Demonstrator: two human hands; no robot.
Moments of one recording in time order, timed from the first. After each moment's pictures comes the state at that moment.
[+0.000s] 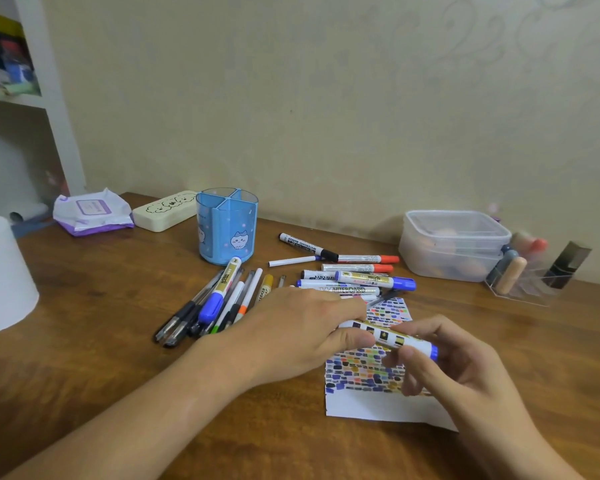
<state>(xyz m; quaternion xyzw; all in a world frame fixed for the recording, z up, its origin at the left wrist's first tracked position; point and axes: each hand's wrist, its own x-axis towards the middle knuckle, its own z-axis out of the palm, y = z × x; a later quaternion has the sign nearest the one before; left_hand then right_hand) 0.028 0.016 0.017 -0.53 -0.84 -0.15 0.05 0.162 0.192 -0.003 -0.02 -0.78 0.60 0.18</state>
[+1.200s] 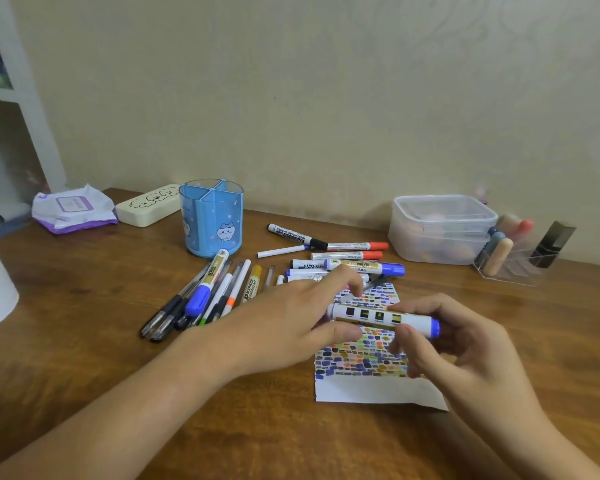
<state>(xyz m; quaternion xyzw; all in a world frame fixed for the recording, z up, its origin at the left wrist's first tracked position) 0.037 0.015 0.021 -0.50 -0.83 -0.23 -0.06 0.172 0.190 0.005 -0.04 -0.84 0.47 0.27</state>
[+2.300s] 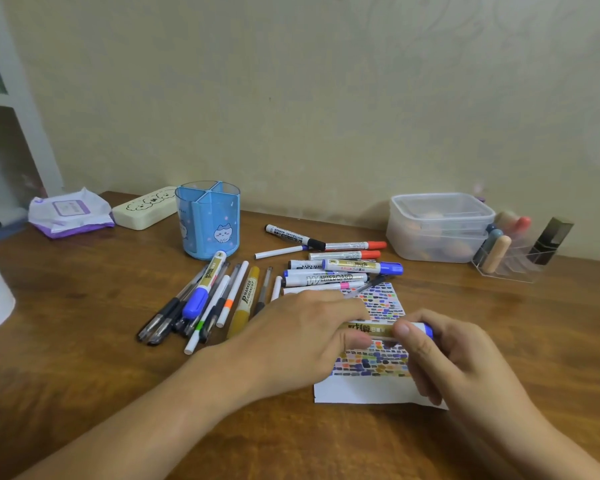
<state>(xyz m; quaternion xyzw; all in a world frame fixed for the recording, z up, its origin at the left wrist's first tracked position) 0.044 0.025 0.005 -0.54 -0.81 -0.23 0.02 0.172 0.195 0.005 -0.06 -0.88 0.44 0.18</state>
